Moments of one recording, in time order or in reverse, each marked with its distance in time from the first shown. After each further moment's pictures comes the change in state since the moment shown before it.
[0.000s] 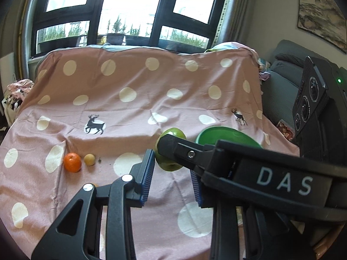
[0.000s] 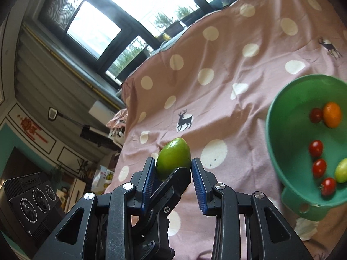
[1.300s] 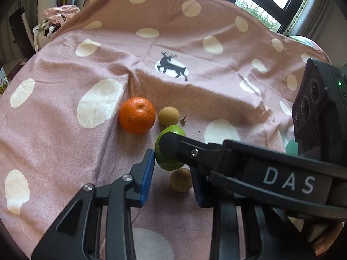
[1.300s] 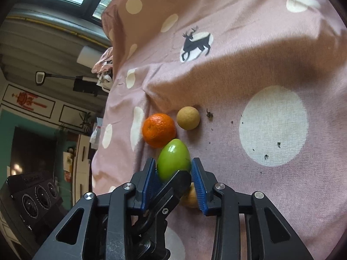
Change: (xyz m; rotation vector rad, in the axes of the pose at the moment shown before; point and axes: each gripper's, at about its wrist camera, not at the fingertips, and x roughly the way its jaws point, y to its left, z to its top) left arm 0.074 0.149 -0.038 -0.313 0.269 0.240; right arm 0.183 -0.006 -0.020 0.022 0.466 0.071
